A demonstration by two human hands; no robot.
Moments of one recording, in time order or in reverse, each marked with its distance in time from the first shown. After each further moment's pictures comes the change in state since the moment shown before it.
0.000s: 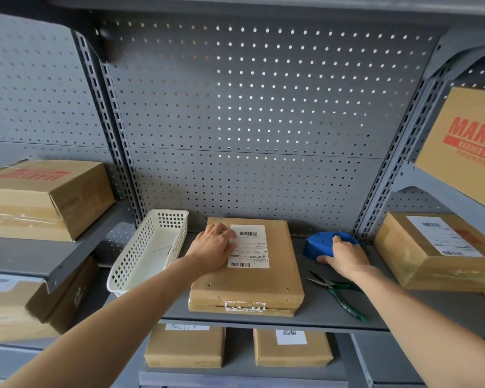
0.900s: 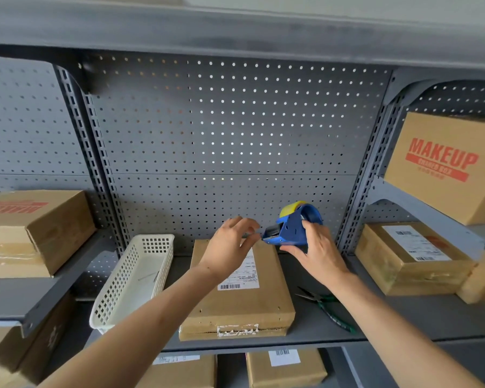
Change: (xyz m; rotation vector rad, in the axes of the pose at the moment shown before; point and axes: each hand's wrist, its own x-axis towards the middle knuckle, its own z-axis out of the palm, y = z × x) left_hand 0.013 0.071 -0.053 -0.424 0.445 0.301; right_hand -0.053 -0.060 -0.068 0.457 0.653 -0.479
